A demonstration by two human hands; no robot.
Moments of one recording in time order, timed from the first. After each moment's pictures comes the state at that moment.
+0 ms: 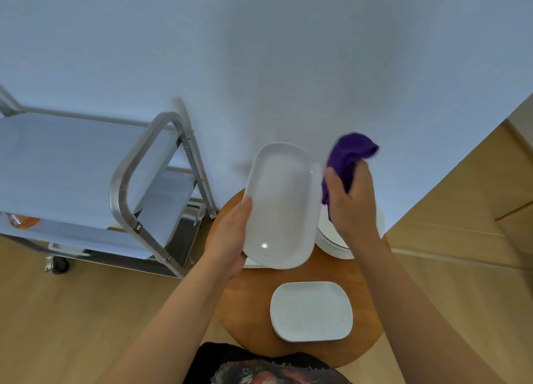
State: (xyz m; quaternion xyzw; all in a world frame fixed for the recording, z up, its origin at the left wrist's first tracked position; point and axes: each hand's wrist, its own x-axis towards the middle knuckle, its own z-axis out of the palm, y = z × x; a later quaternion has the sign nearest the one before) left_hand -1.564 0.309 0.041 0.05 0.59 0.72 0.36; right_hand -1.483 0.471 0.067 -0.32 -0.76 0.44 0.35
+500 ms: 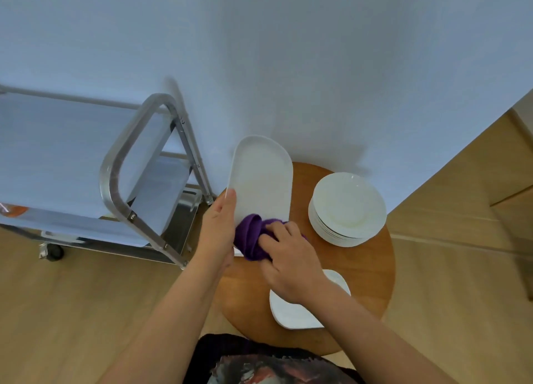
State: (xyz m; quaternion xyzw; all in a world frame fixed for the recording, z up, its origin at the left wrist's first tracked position) left_hand -1.583 0.307 0.005 0.01 0.65 0.71 0.27; right_hand -1.472 0.393 -0.006 -0.09 -0.97 0.23 0.06
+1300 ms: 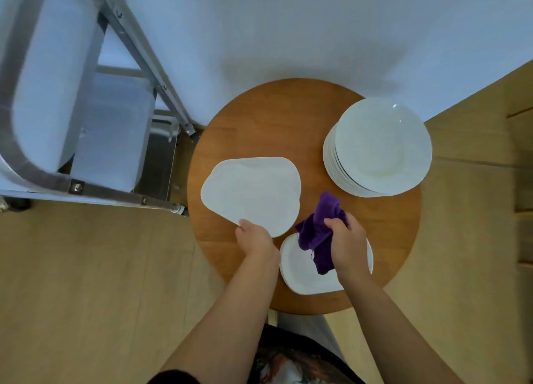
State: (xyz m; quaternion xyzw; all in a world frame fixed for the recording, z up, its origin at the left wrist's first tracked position) left_hand -1.569 0.364 -0.171 -0.47 0.57 0.58 0.33; right_hand -1.476 0.436 -0.123 -0.62 -0.53 0.57 0.07
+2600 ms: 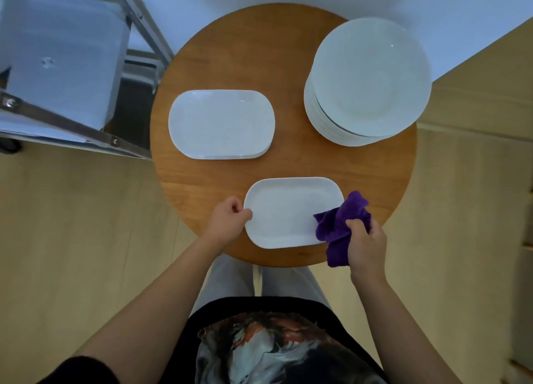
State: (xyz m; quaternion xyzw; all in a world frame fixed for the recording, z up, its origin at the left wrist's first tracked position) left_hand -1.503 0.308 -0.238 -0.01 0.82 0.34 0.47; right_hand -1.334 0.463 -0.178 -0.66 -0.50 0.55 0.10
